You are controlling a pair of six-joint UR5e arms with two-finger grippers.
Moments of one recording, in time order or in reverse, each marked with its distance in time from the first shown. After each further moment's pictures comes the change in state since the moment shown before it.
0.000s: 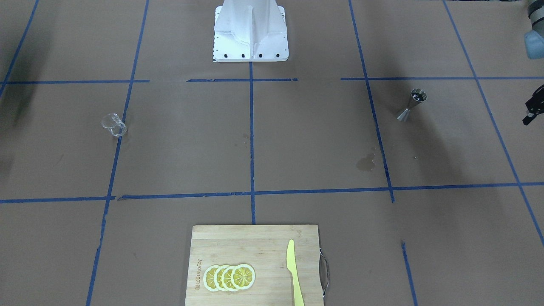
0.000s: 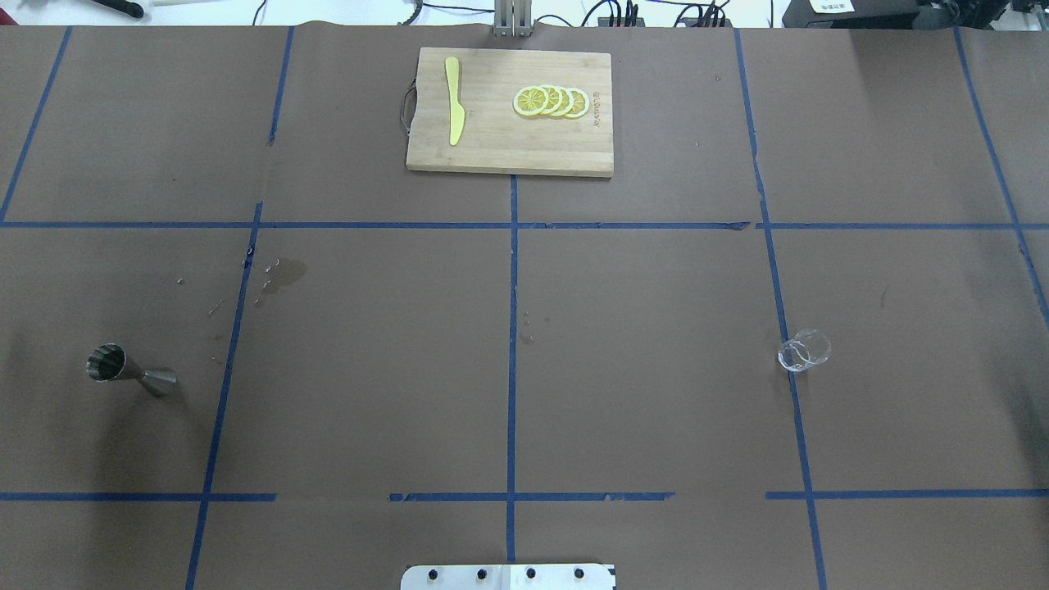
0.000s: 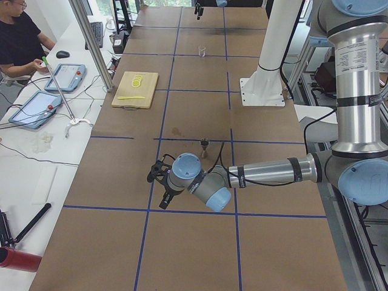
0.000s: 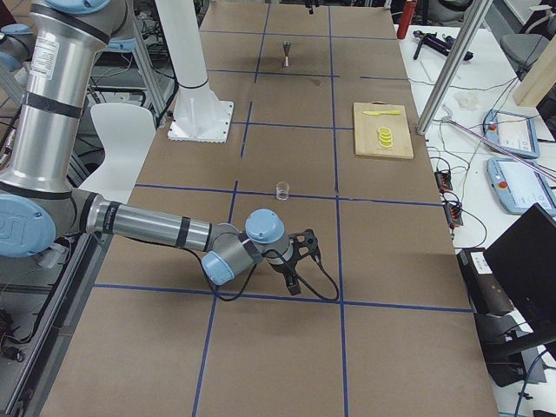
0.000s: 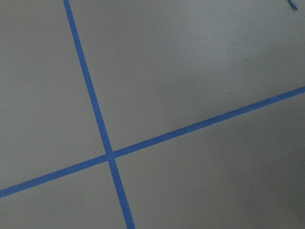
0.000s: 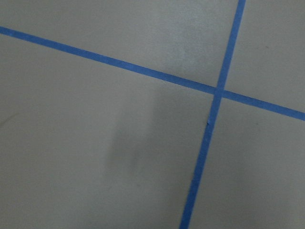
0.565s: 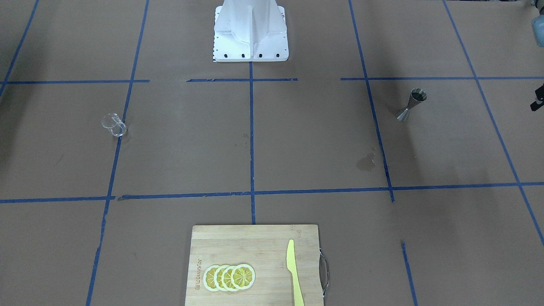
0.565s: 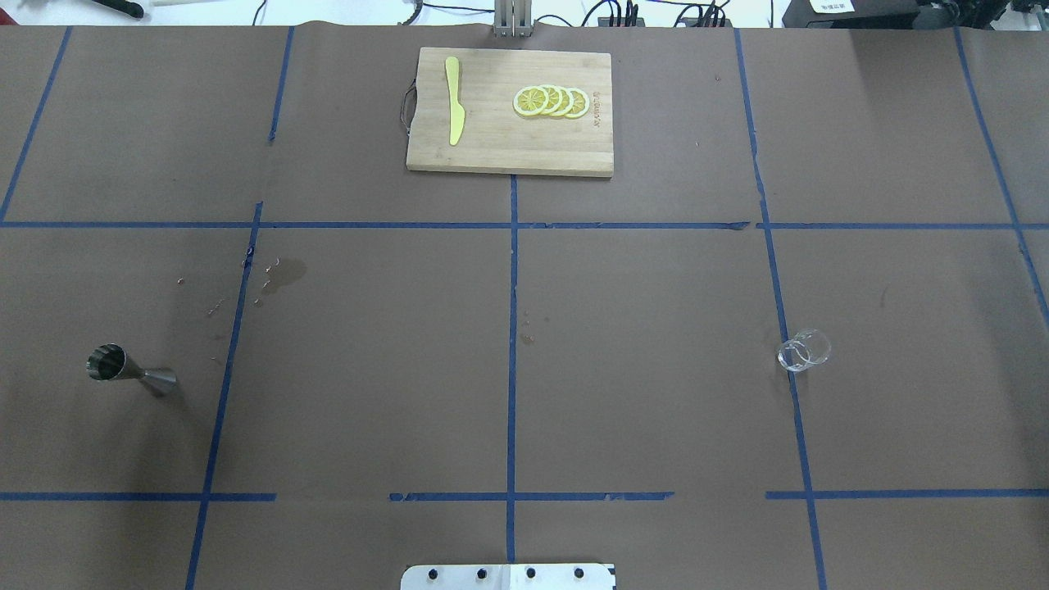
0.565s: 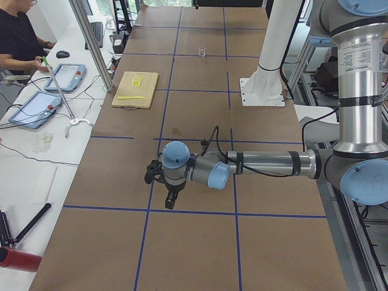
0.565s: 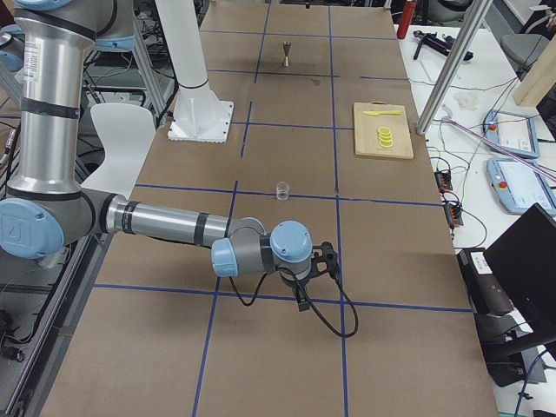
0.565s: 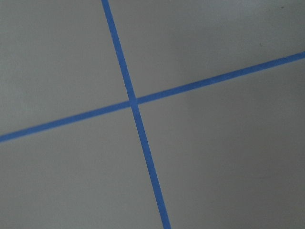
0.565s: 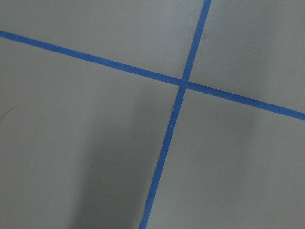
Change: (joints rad) left arm -0.046 0.011 -0.183 0.530 -0.039 0.125; right arm 0.168 0.092 0.046 -0.458 0.121 -0.308
